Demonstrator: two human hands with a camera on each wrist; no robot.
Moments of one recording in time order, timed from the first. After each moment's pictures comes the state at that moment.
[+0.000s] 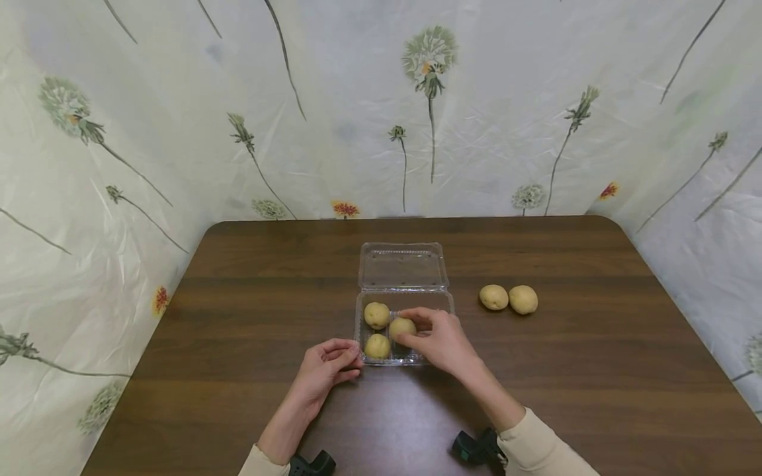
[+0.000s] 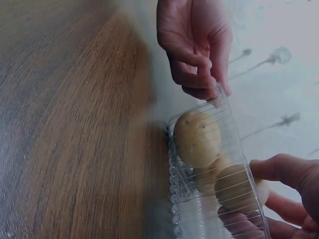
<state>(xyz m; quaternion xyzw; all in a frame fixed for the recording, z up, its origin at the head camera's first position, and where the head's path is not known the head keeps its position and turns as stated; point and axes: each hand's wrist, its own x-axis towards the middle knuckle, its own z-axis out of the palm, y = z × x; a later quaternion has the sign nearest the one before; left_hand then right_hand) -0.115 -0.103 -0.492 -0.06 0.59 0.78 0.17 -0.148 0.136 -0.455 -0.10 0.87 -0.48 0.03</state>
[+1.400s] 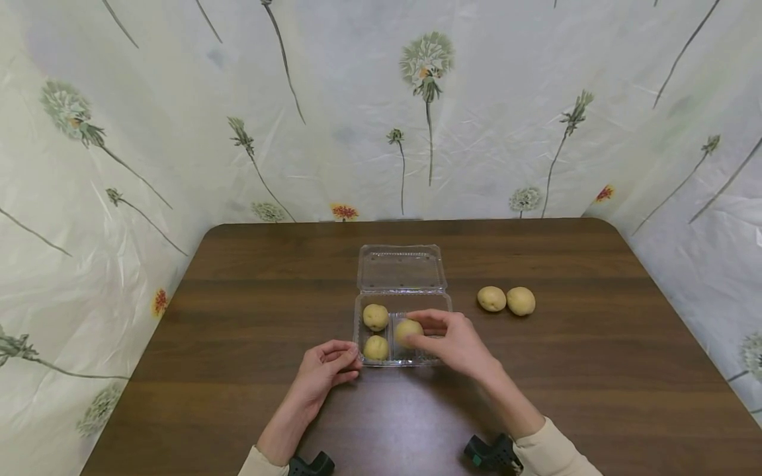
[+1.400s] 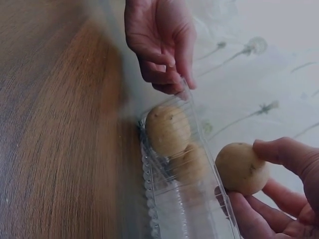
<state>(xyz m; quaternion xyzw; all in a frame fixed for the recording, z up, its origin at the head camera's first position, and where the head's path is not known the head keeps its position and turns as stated) -0.115 -0.103 -0.493 -0.06 0.59 0.79 0.18 -0.139 0.162 -0.442 -0.10 0.83 -0.54 0.10</state>
